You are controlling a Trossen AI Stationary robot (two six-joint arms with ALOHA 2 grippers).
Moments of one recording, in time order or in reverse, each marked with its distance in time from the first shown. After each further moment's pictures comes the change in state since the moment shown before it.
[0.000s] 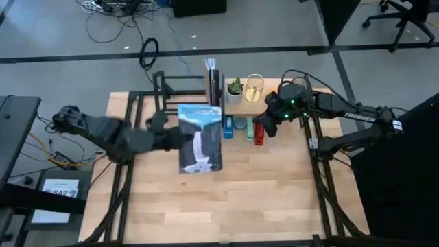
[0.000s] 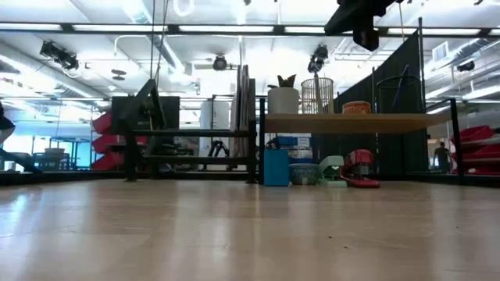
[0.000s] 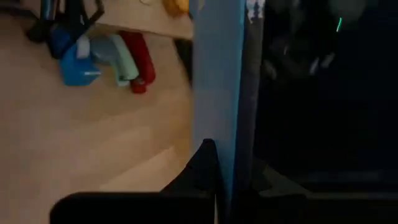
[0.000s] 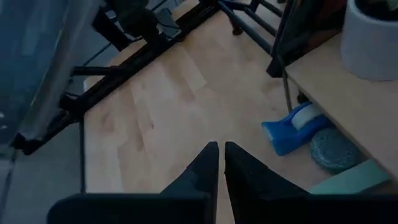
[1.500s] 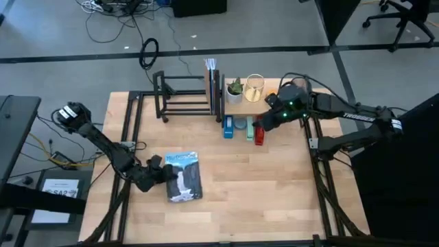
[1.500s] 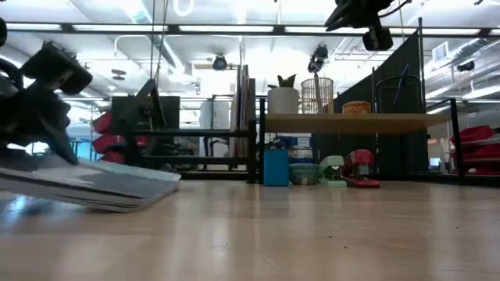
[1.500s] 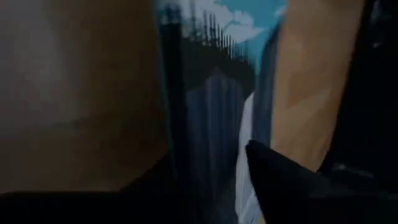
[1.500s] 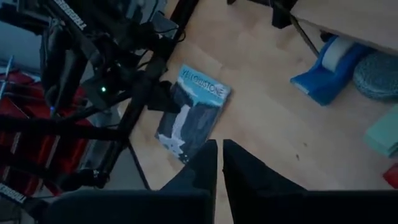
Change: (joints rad) left arm -0.249 -0.032 -1.088 0.638 0.256 -0.582; right arm 0.027 0.013 -0.001 -0.003 -0.027 0.428
